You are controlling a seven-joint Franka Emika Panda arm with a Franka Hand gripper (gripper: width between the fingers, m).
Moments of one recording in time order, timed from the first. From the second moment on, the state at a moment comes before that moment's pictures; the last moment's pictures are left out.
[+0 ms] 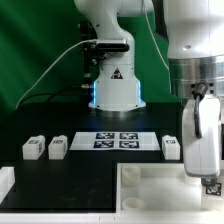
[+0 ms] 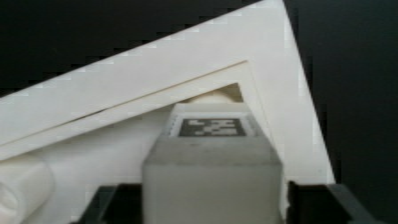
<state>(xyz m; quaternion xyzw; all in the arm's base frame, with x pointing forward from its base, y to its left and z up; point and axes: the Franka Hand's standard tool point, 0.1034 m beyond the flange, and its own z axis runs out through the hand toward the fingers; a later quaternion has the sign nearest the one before) 0.632 0.111 0.073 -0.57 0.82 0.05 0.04</state>
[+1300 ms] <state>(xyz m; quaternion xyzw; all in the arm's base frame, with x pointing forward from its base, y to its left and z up) 0.630 0.113 0.068 -0.98 0.20 -0.02 0.05</state>
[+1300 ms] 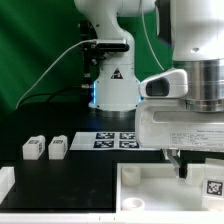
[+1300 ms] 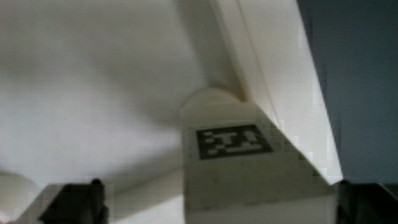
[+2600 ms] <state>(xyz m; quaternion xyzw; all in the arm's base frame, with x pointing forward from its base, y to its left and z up) 0.635 0.118 0.068 -0.56 0.82 0.05 0.05</state>
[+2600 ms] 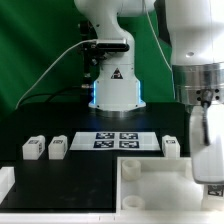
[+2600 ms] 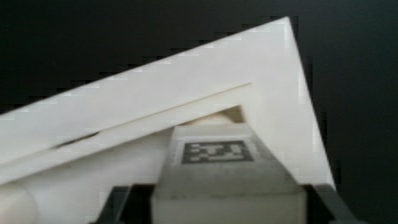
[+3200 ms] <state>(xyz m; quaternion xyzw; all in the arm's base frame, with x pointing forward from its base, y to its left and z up) 0.633 0.119 0.067 -0.57 0.82 0.05 0.04</state>
